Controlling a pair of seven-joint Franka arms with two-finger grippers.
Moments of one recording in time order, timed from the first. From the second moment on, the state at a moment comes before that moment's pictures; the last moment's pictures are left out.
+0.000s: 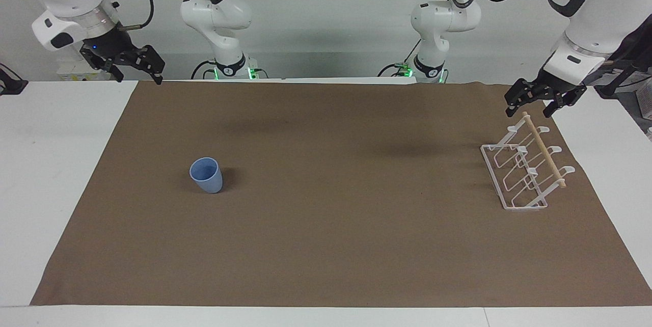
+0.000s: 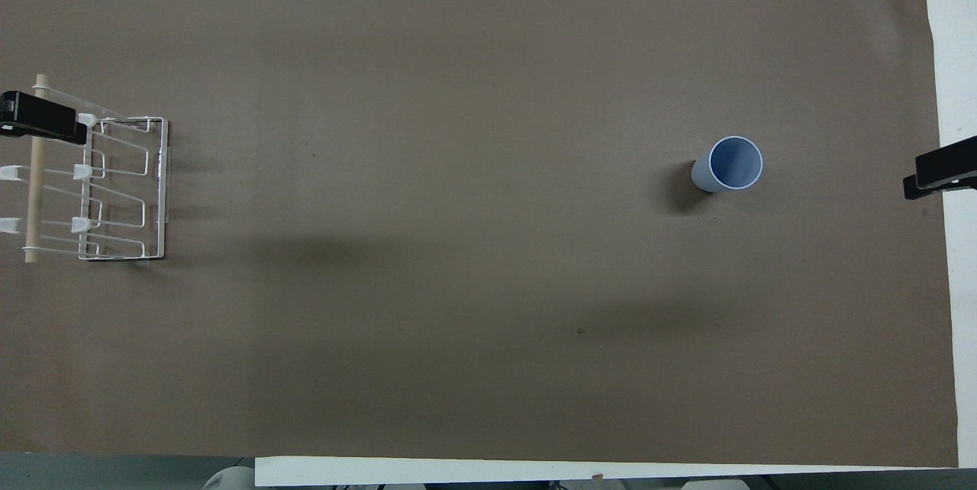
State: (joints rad) left arm -0.06 -0.01 -0.01 -1.64 -0.02 1.64 0.06; right arm -0.07 -0.05 -0.03 -1.55 -0.01 1.38 0.00
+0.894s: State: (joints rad) left arm -0.06 -0.02 -0.01 -1.64 -0.02 1.64 0.06; right arm -0.07 -0.04 -0.03 -1.80 0.00 1.72 -0.03
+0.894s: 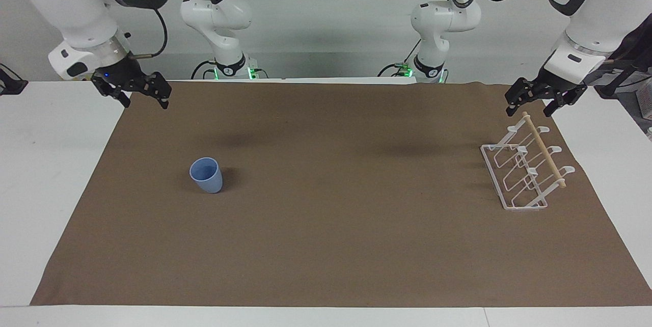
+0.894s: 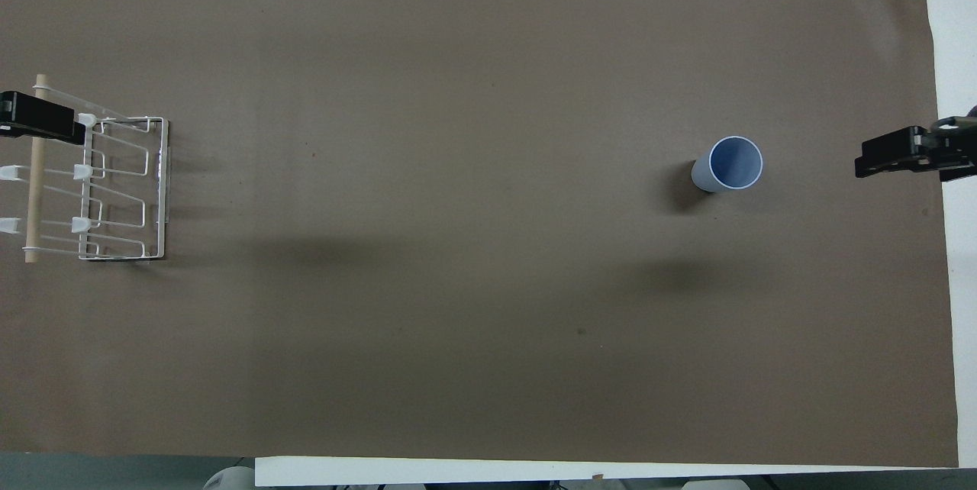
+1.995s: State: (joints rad) left arm -0.05 -0.02 -0.01 -1.64 -0.02 1.64 0.06; right arm -0.04 0.20 -0.02 -1.97 0.06 2.10 -0.15
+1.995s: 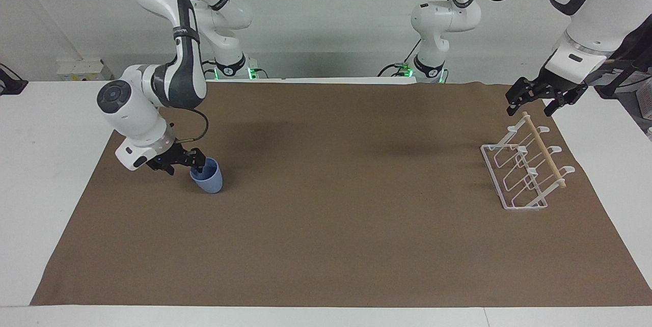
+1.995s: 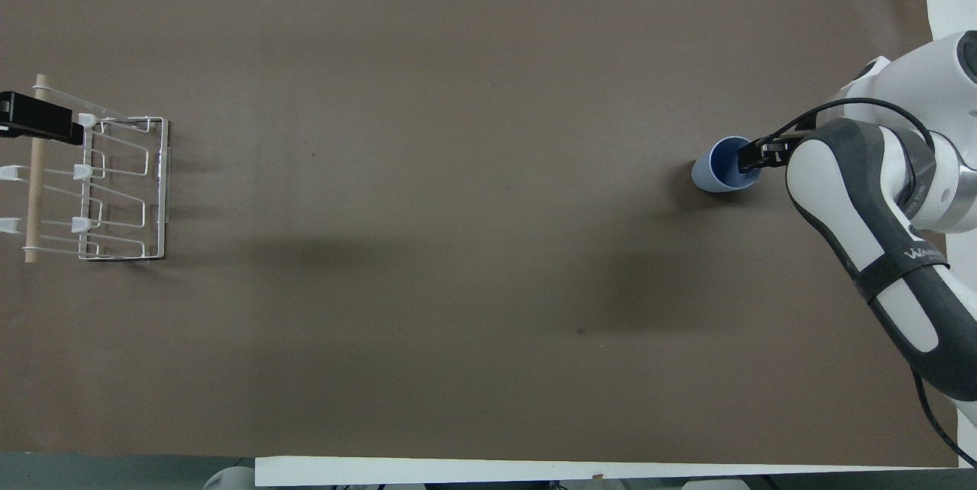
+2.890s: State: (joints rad) left arm -0.05 -0.02 -0.01 -1.64 -0.02 1.64 0.06; right arm -0.02 0.21 -0.02 -1.98 0.06 2.10 -0.17
